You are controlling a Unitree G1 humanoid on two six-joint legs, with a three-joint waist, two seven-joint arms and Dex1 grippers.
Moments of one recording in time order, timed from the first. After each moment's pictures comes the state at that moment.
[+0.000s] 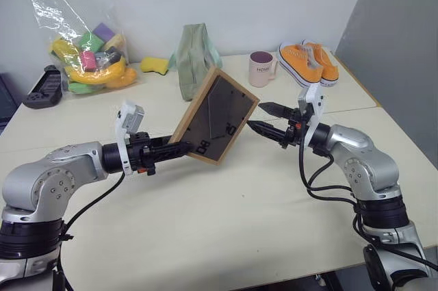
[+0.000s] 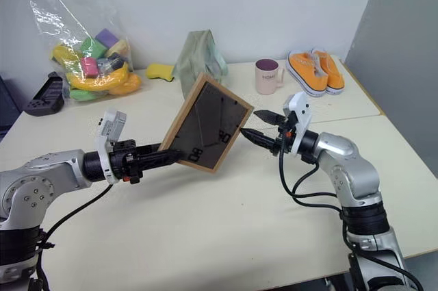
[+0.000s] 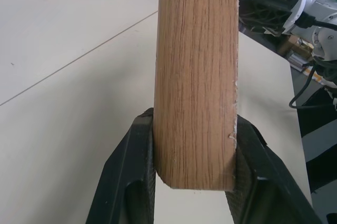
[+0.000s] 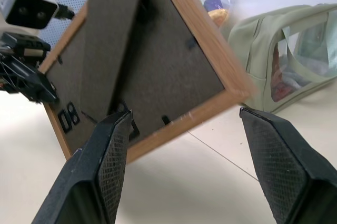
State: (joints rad) left arm -0.37 0.83 0.22 -0.23 -0.90 0.97 -0.91; right arm -0.58 -0.41 0.02 -0.15 0.52 0.56 0.79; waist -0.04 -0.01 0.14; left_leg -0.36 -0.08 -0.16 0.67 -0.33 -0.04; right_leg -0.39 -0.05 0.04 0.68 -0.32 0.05
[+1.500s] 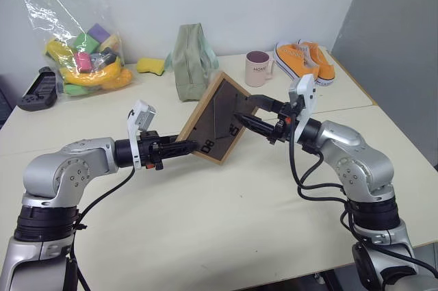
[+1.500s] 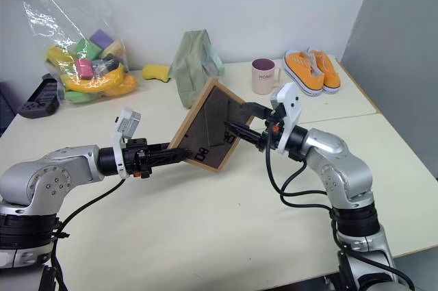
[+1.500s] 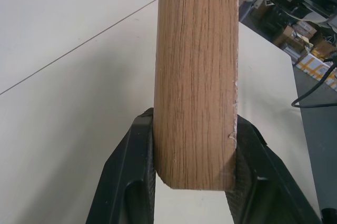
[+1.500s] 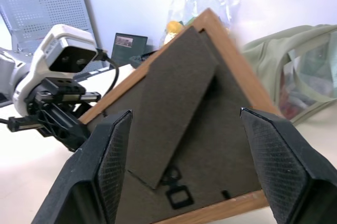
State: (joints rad) left arm -0.46 0.79 0.13 -0.11 -0.80 0.97 -0.95; right arm -0.61 -0.32 0.05 -0.26 0.54 0.64 0.67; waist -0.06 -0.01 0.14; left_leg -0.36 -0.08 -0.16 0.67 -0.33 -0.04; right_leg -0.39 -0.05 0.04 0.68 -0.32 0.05
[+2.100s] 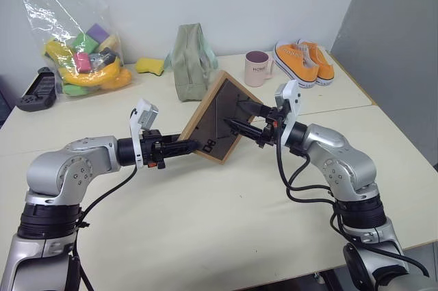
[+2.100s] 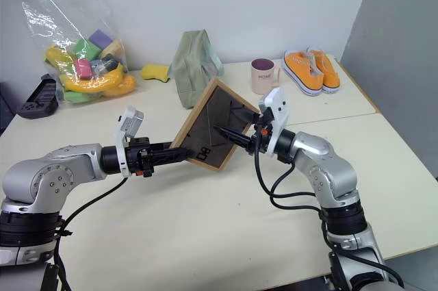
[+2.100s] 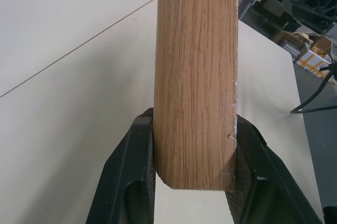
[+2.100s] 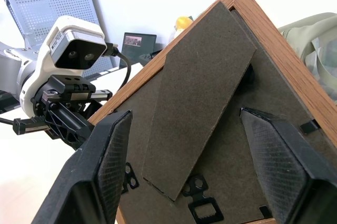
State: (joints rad) left arm -0.48 0.79 0.12 -0.10 -0.79 0.97 -0.96; right arm -0.62 -0.27 0.09 -0.19 0.51 0.61 0.68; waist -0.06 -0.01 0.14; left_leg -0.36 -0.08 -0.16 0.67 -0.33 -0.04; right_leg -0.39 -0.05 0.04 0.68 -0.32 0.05
